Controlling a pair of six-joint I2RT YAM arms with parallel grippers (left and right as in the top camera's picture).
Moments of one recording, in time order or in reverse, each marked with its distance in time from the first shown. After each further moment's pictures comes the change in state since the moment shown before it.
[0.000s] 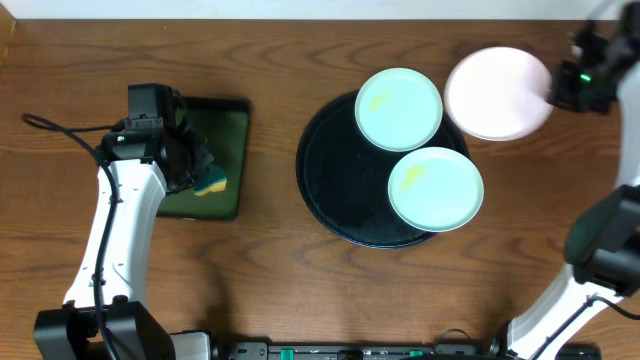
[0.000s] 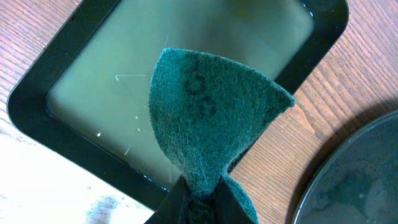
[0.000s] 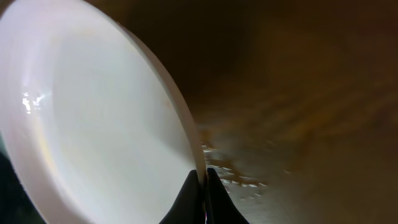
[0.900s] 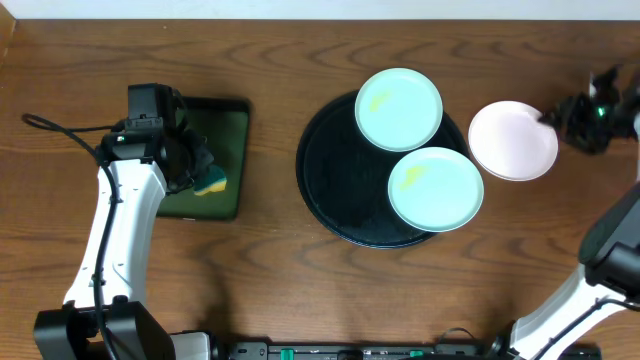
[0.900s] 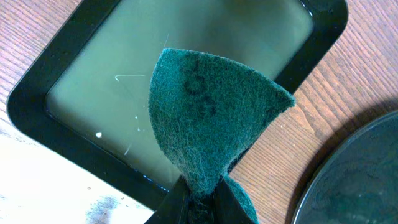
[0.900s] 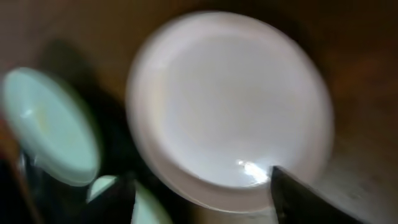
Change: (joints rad) left arm 0.000 0.000 0.000 0.000 0.000 0.000; right arm -0.084 0.001 -0.205 0.130 -0.218 0.112
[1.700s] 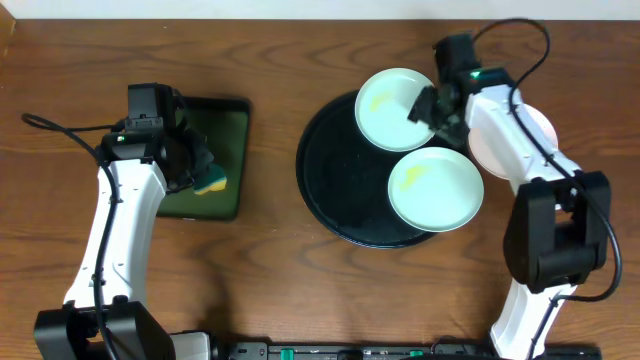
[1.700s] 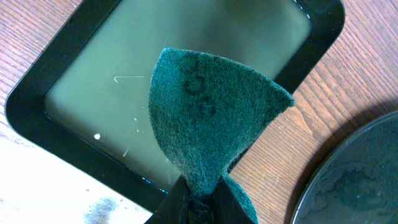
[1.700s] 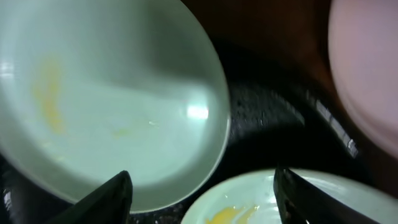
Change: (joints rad) left arm 0.000 0.000 0.000 0.007 0.003 0.000; right arm 0.650 -0.025 -0.166 0.200 0.523 0.676
